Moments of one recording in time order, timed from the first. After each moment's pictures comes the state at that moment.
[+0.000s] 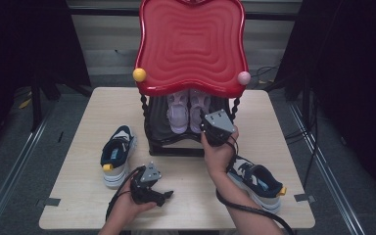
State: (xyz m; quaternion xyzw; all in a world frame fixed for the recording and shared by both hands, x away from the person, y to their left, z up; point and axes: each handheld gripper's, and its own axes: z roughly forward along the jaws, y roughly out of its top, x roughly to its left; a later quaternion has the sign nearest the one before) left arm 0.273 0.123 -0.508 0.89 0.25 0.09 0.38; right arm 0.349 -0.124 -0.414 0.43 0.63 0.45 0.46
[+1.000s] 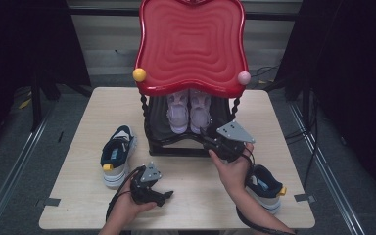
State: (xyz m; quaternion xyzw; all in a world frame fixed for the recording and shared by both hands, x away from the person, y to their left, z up) left arm 0.273 0.123 -0.508 0.89 0.25 0.09 0.38; right arm 0.302 -0.150 -0.405 0.40 0.68 0.48 0.38
